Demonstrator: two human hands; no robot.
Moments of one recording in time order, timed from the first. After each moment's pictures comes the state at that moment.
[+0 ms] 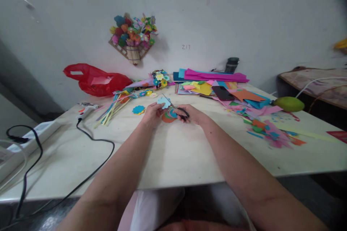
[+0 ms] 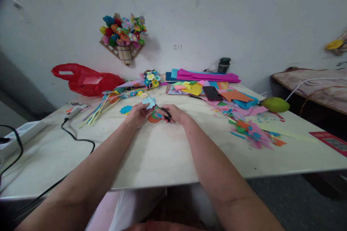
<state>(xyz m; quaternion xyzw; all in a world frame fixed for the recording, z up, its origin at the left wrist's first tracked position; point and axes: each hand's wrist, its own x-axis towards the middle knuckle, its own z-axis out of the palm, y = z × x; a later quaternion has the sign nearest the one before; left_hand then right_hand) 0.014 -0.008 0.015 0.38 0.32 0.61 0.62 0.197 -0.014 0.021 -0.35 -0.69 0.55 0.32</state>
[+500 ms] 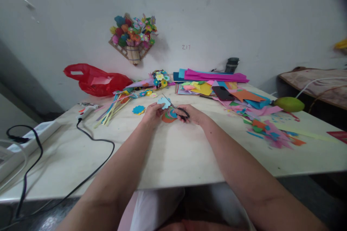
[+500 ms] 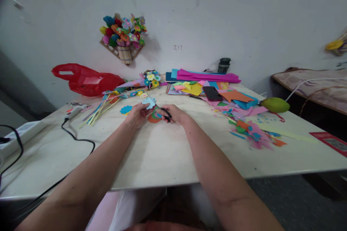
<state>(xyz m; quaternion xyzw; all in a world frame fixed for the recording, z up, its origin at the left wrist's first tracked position) 0.013 -0.009 0.016 0.39 0.31 0.61 0.62 0.197 -0.016 0.022 -0.35 -0.69 0.55 0.32</state>
